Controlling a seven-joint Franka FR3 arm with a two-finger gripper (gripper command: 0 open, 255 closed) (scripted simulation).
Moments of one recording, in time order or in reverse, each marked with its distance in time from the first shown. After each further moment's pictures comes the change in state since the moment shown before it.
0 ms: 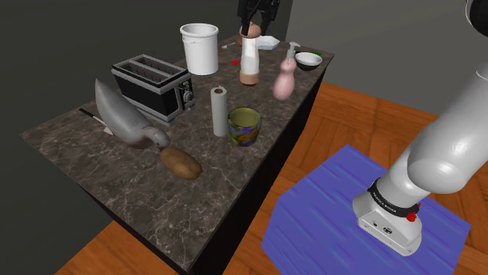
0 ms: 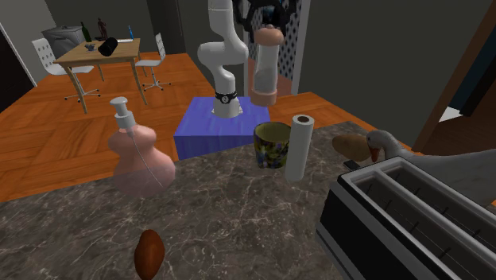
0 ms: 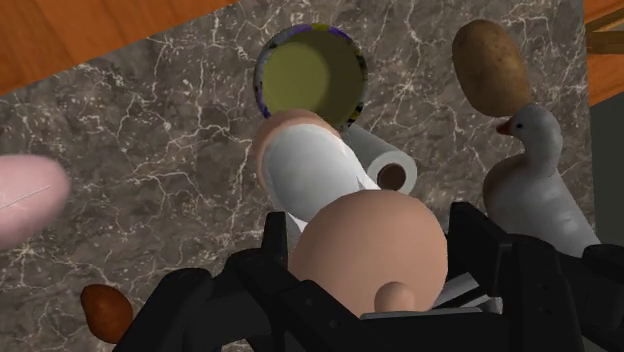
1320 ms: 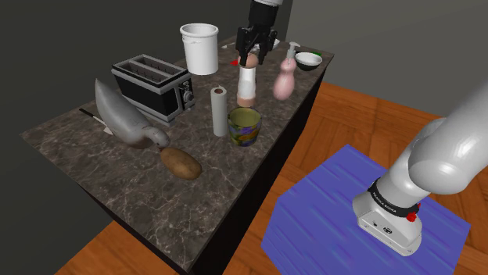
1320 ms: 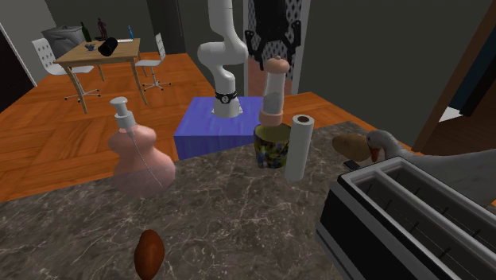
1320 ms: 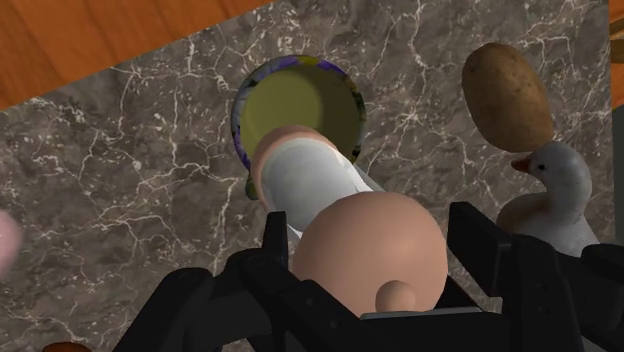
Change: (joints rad) arm 0.032 -0.119 0.031 -0.338 0.014 0.225 0.027
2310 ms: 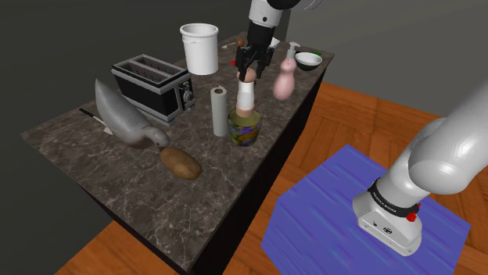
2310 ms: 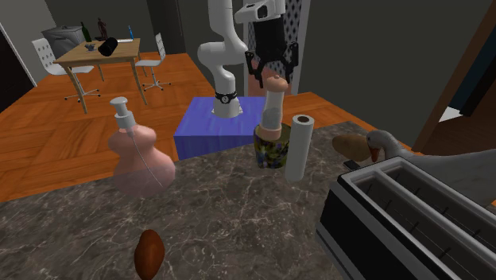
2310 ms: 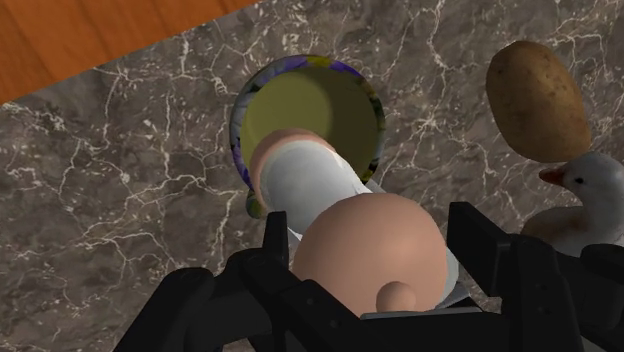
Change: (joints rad) arm 0.003 0.006 0.003 -0.121 0.006 0.128 -0.017
